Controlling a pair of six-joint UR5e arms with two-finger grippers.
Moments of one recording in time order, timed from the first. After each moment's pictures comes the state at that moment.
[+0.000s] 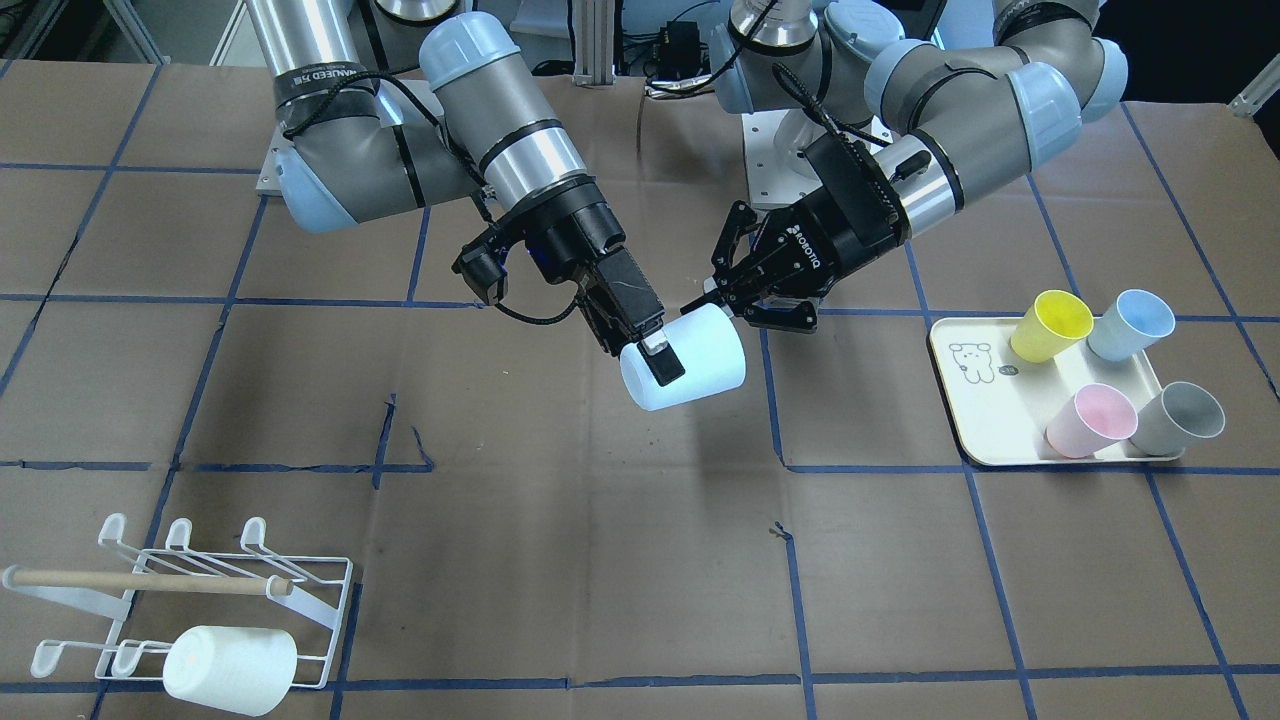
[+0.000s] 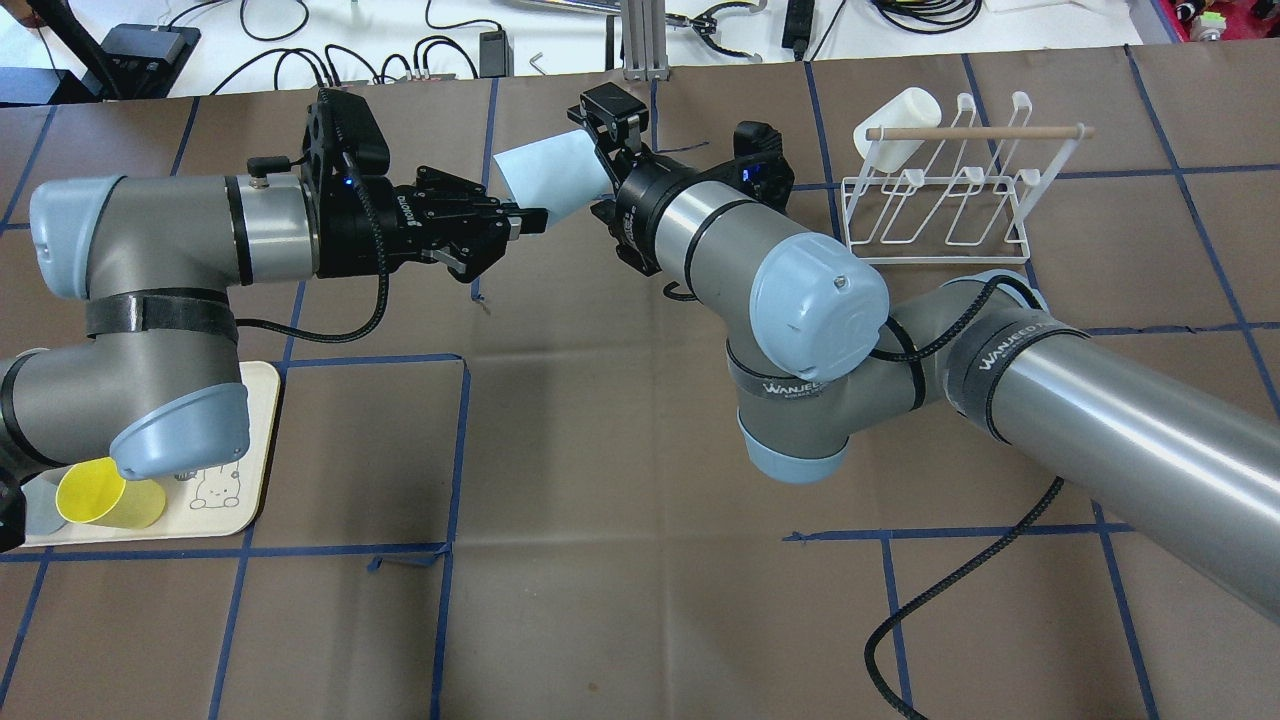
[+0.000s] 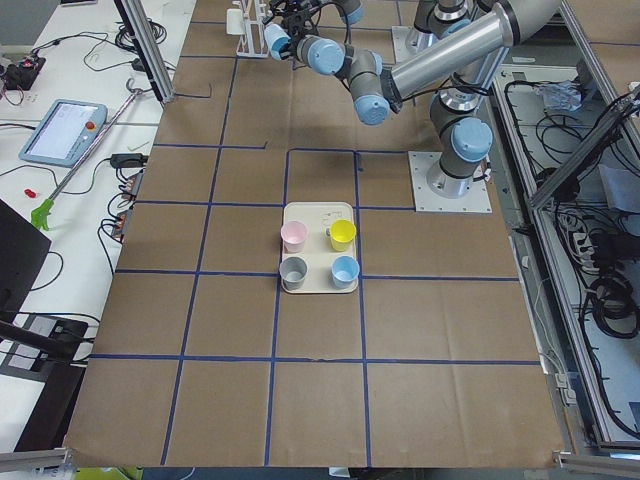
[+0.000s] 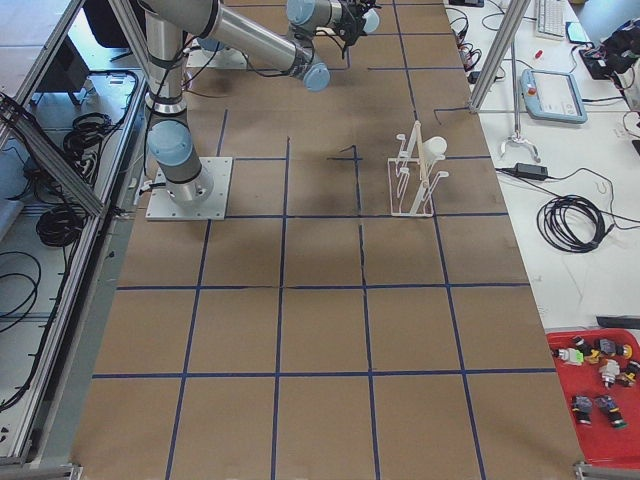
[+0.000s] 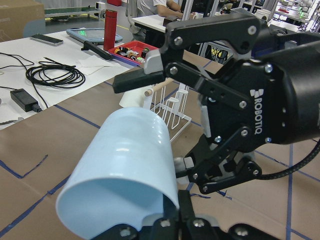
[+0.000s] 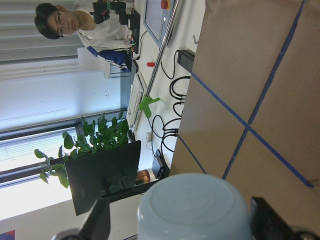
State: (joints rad) left arm -1.39 -1.57 -2.12 -0.67 0.50 0.93; right arm 1.94 -1.25 1.93 -3.40 -1.35 1.61
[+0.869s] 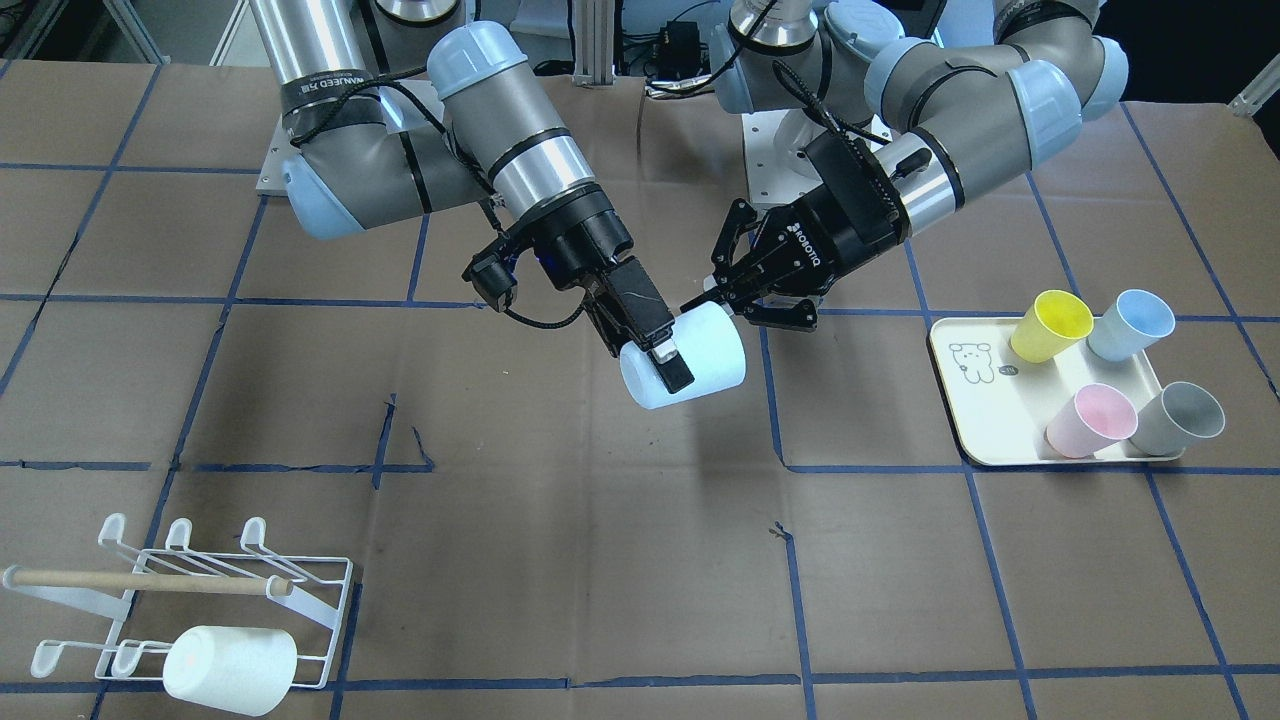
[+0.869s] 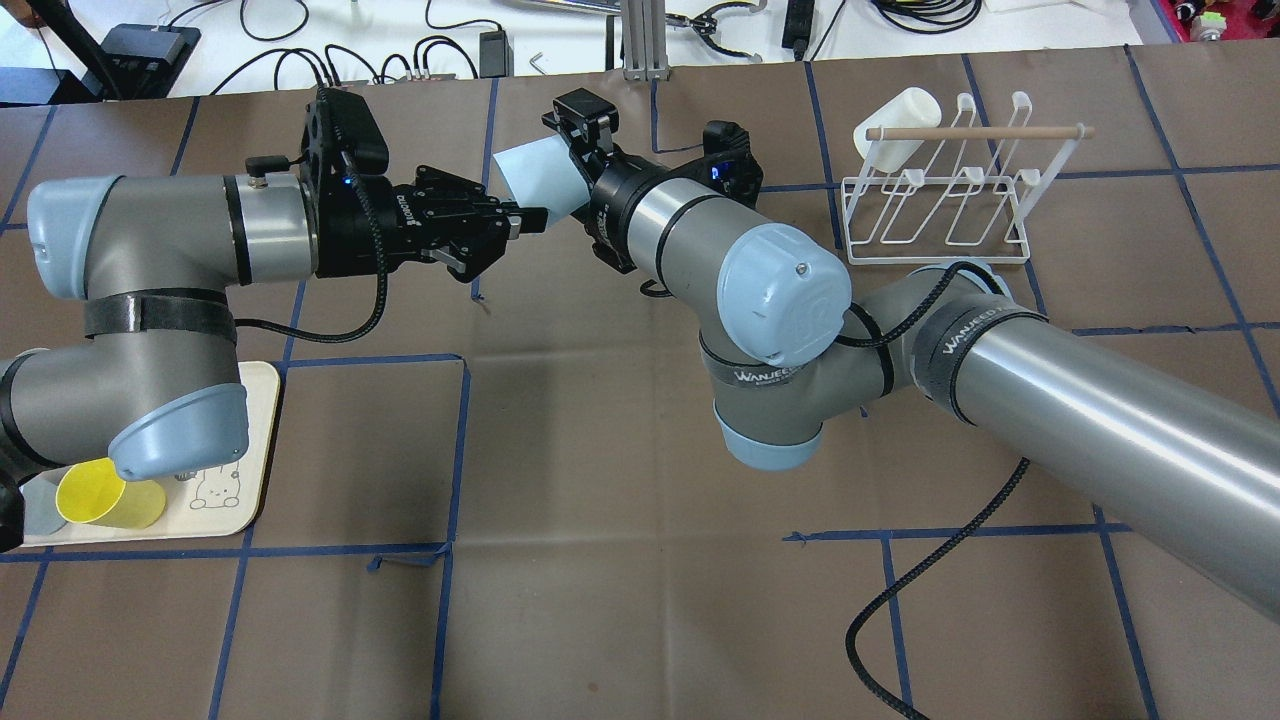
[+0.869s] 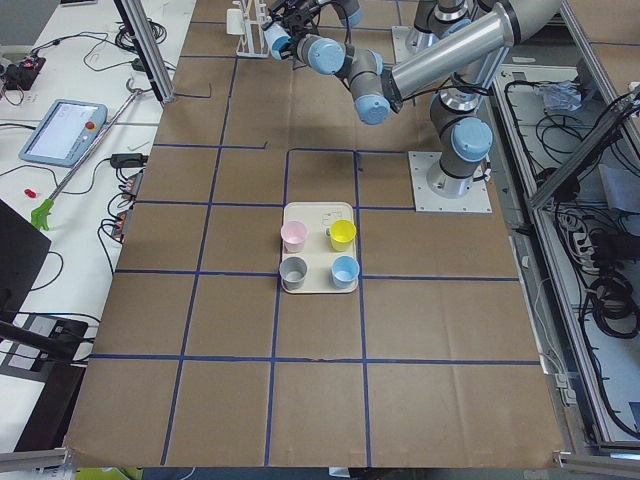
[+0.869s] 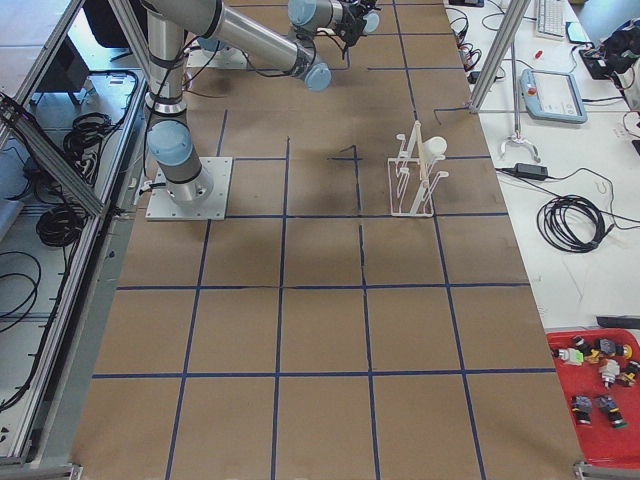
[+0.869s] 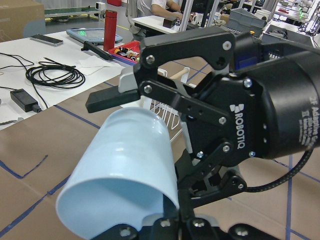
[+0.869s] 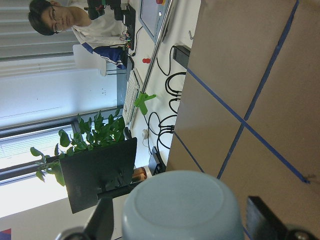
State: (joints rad) left arm -1.39 -1.56 -2.12 -0.67 0.50 0.93; right arm 1.95 -1.24 1.93 -3.39 -1.35 1.62
